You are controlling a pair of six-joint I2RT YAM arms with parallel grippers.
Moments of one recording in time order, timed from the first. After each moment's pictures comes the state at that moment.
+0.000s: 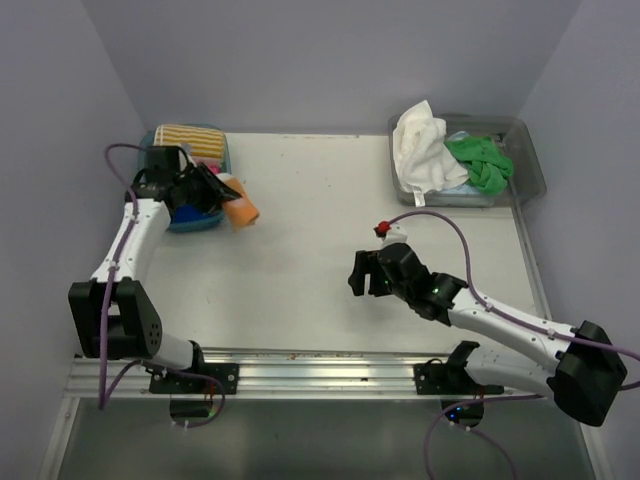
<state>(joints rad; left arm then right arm) 0.01 1.46 1.21 -0.57 0.47 -0.74 0.83 1.06 0.61 -0.24 0.22 0.60</state>
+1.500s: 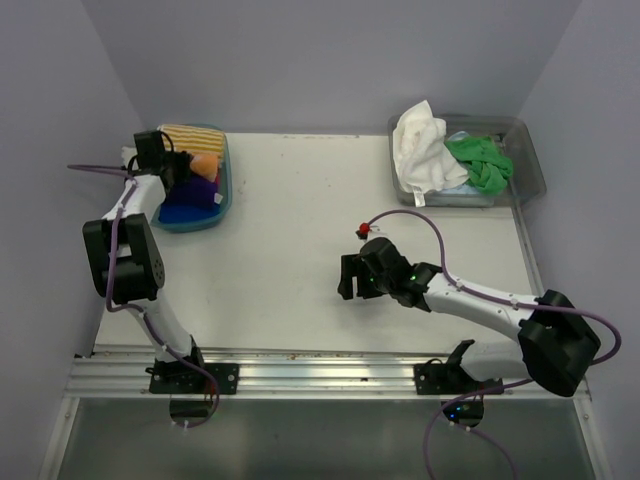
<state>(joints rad) 0.20 1.87 1.39 -0.17 0.02 -1.31 0.82 1.28 0.67 -0.23 0.09 0.62</state>
